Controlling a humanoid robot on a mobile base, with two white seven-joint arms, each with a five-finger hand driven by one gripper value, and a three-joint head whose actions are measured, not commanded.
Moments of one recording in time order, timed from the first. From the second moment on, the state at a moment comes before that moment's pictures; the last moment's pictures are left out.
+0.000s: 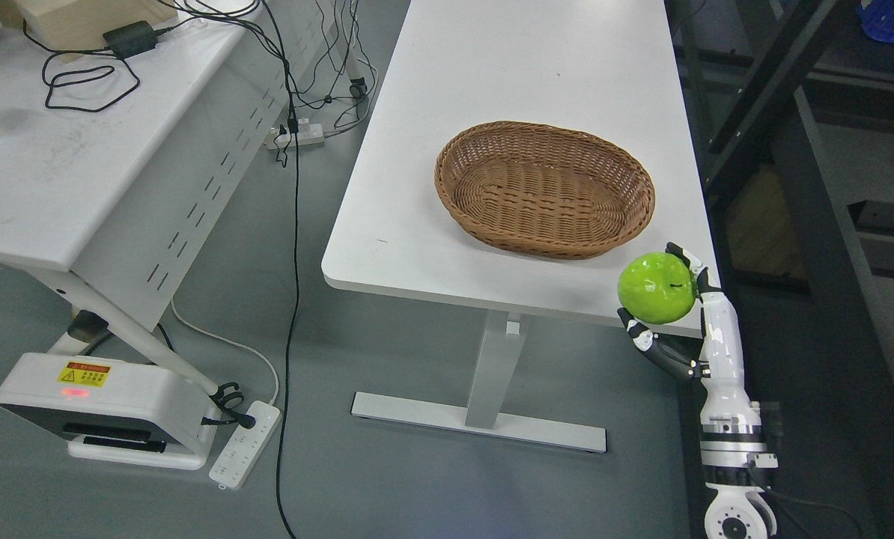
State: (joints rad) left arm -0.04 0.00 0.07 -0.10 0.04 -0.06 -0.14; right arm 0.17 0.00 -0.15 -1.70 0.56 -0.41 -0.04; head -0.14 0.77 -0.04
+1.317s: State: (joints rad) left arm -0.04 0.00 0.07 -0.10 0.04 -0.05 -0.14; right arm 0.23 0.00 -0.16 -1.72 0.56 -0.42 -0.04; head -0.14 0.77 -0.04
